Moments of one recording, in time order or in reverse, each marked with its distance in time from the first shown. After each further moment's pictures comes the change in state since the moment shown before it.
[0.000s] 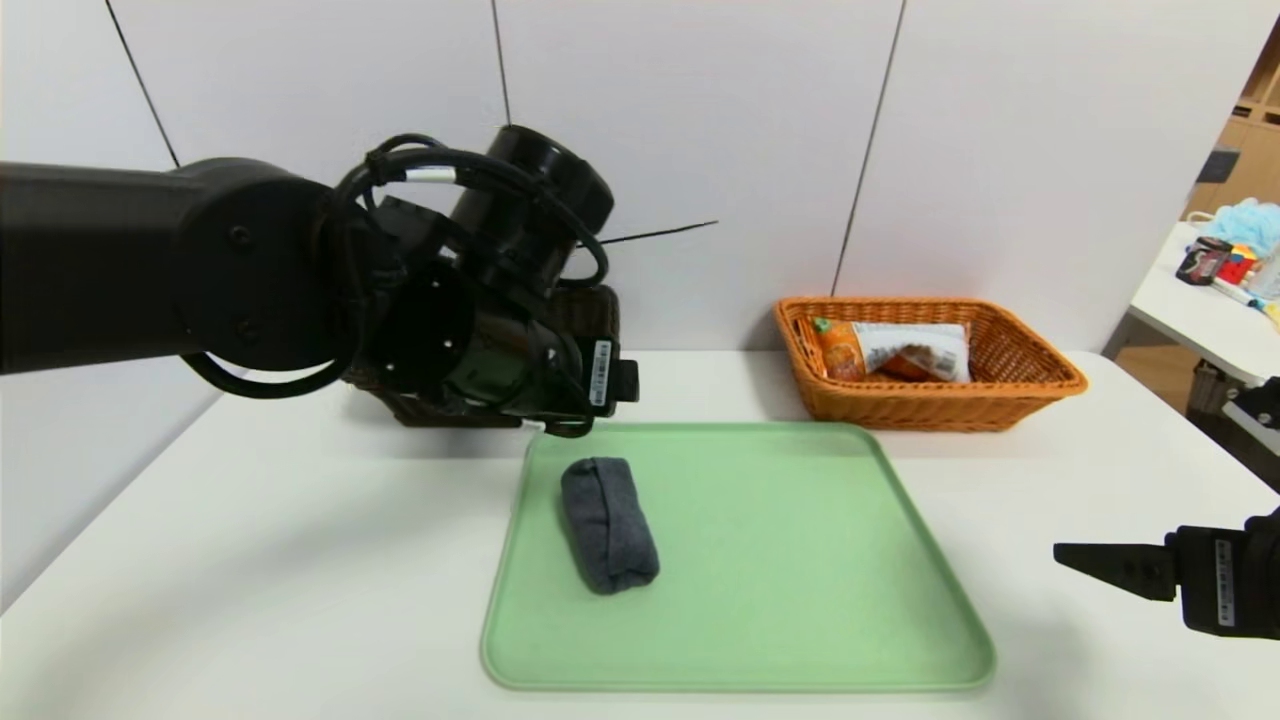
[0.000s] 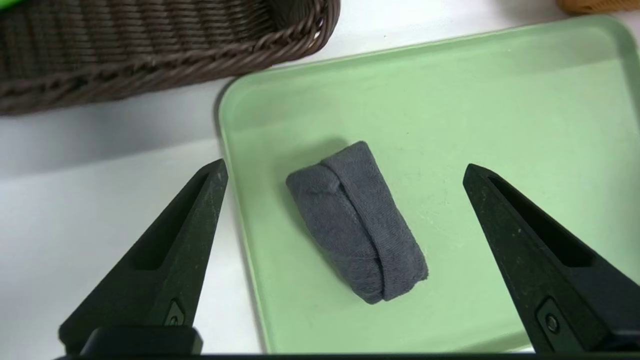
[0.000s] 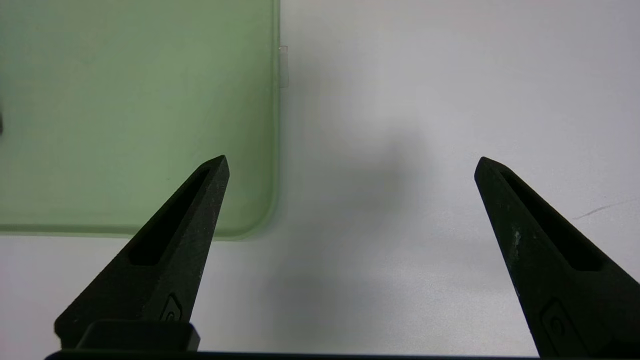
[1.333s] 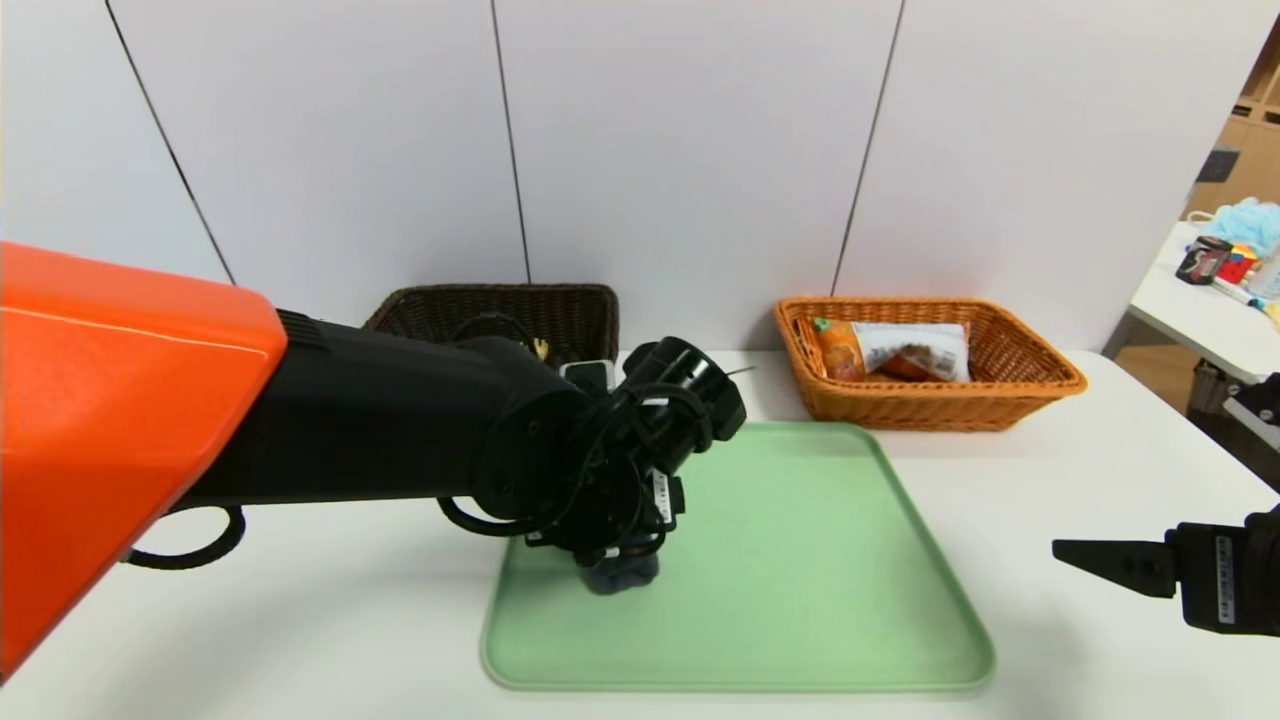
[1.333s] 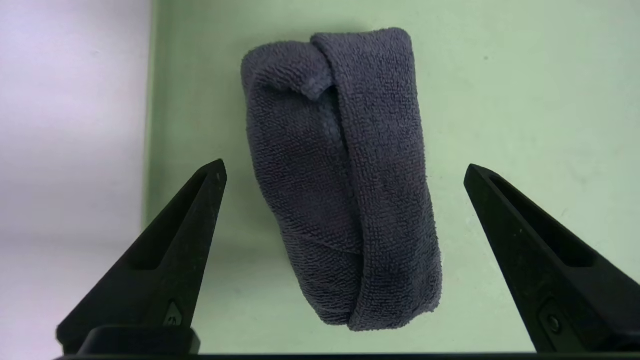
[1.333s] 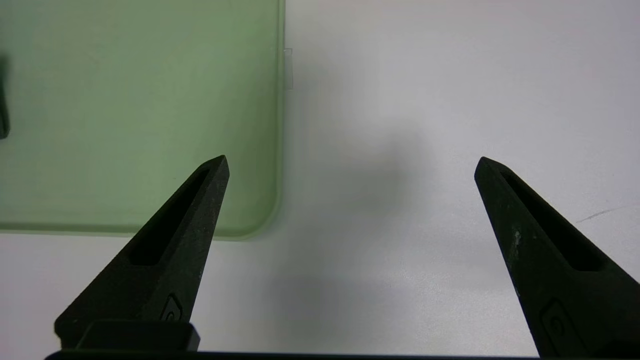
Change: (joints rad) left arm -0.132 0.207 0.093 0.000 0.173 -0.406; right arm 0.009 -0.001 -0.006 -0.001 0.000 0.001
